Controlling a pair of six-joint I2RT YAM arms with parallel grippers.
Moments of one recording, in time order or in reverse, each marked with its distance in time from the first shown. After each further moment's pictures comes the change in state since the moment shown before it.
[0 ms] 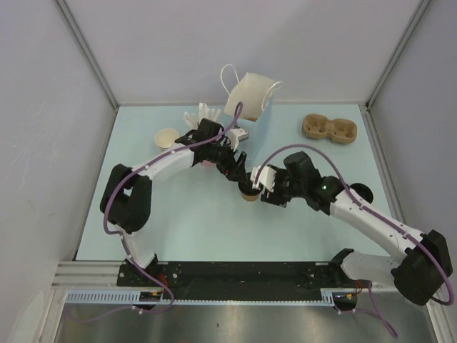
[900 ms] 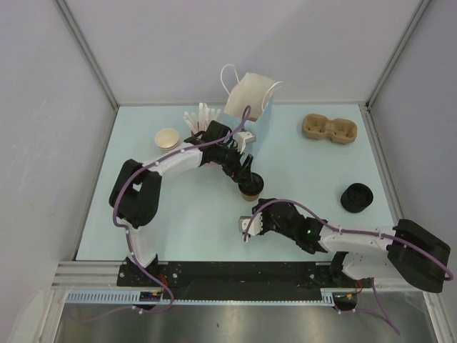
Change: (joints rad) left arm -0.042 0.090 0.046 -0.004 -0.007 -0.034; right arm 0.405 -0.014 -0.538 0.708 0.444 -0.287
